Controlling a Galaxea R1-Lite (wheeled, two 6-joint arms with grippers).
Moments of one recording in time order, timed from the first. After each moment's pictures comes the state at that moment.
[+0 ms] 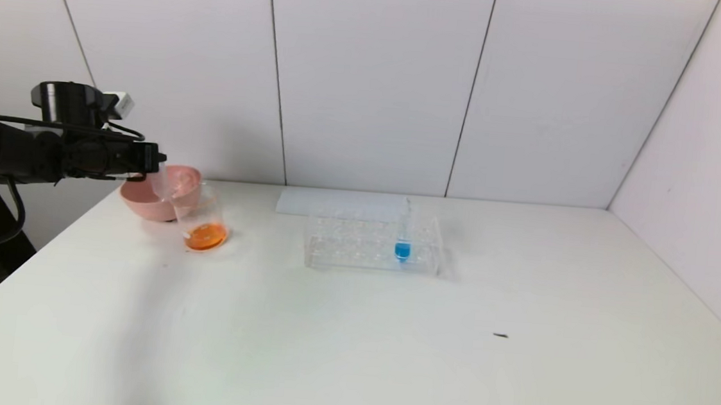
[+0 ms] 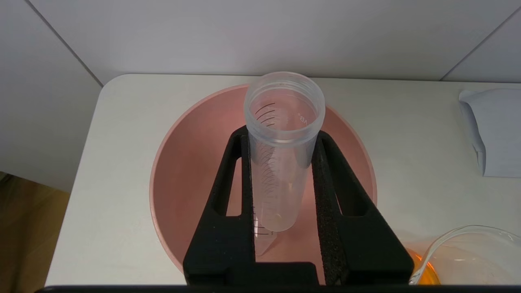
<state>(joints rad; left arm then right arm) 0.22 2.17 -1.56 -0.24 -0.24 0.03 0.00 0.00 0.00 0.00 0.00 0.00</state>
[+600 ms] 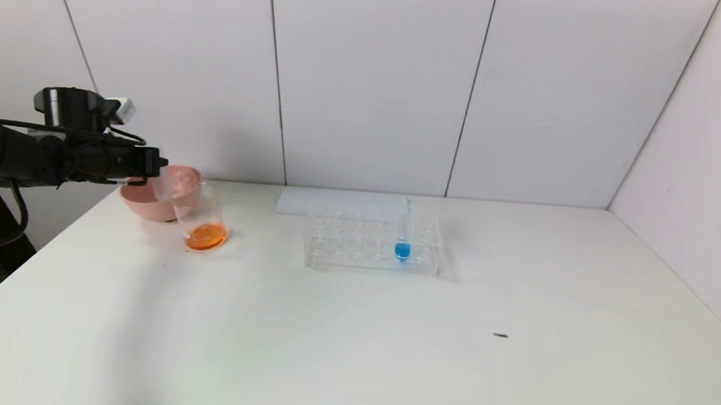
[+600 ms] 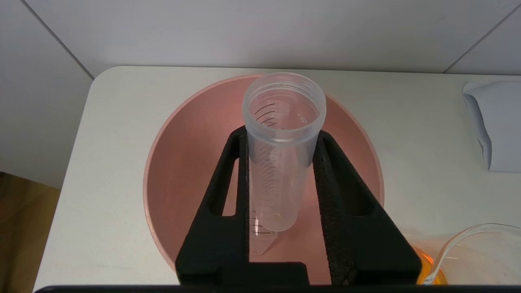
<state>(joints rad) 0.22 2.19 -1.56 -0.24 -0.26 0.03 0.00 0.00 0.00 0.00 0.00 0.00</state>
